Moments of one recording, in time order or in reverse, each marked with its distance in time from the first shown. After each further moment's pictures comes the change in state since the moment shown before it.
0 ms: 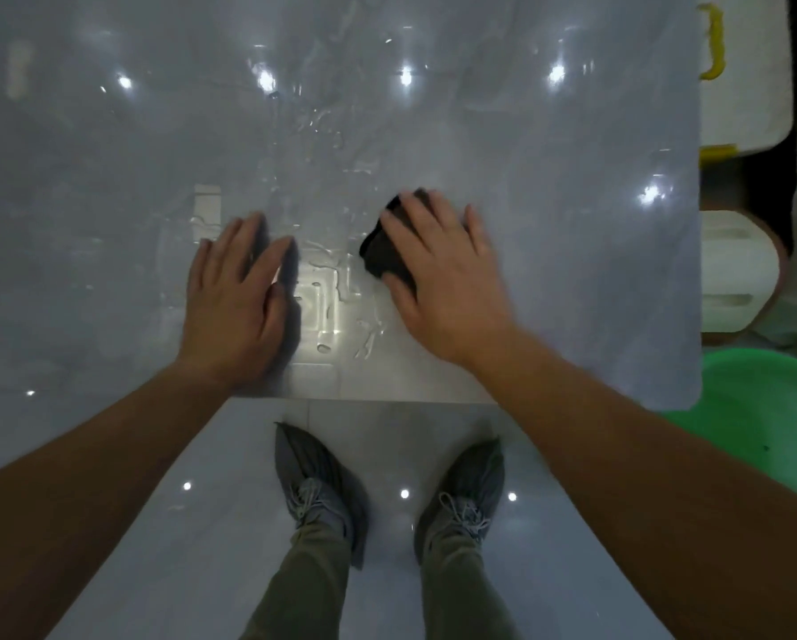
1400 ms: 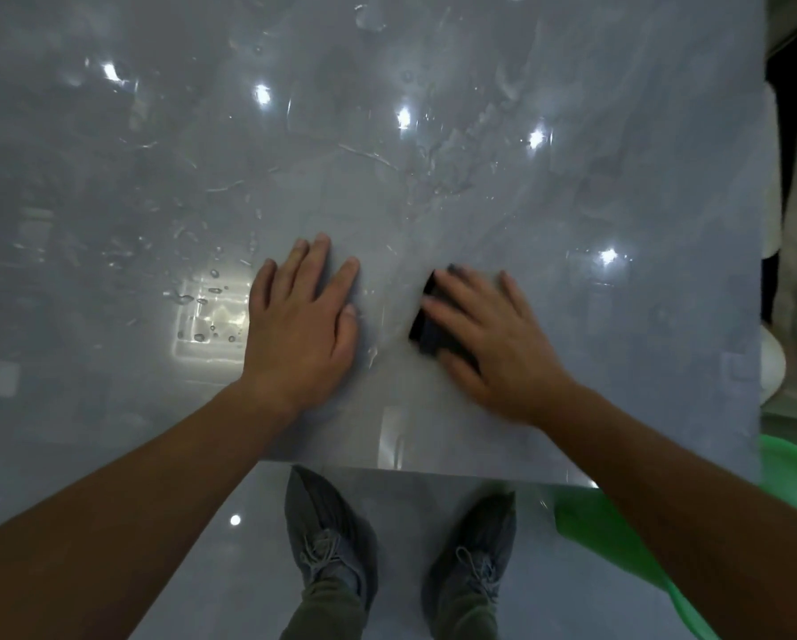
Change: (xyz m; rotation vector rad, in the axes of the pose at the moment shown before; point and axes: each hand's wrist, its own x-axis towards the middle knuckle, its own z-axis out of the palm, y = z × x) left_hand 0.032 -0.068 -0.026 -0.073 -0.028 -0.079; right_hand 0.054 -0.045 0.005 -0.066 -0.181 -0.224
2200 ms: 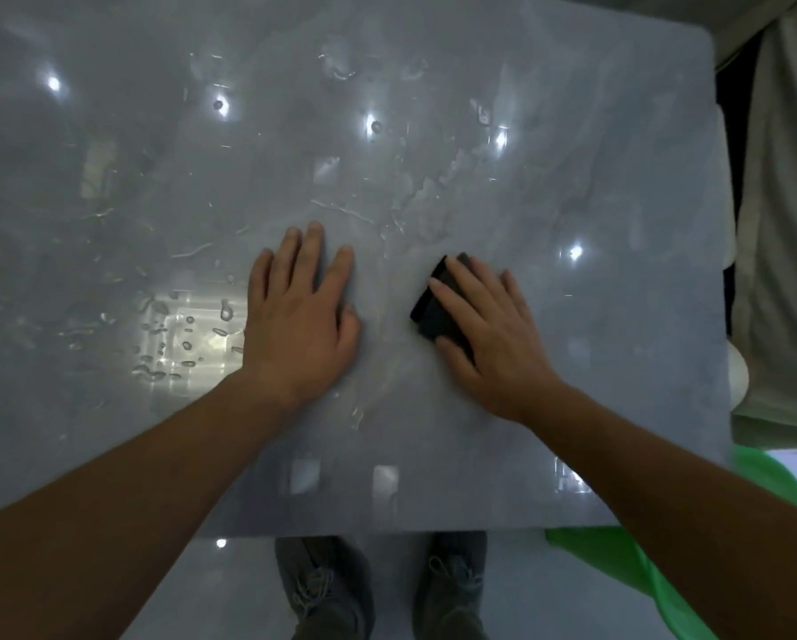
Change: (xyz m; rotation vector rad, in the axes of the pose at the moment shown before) left_hand 0.076 0.000 -0.005 0.020 -0.041 0.072; right_hand 0.040 0.024 -0.015 0.042 0.068 0.201
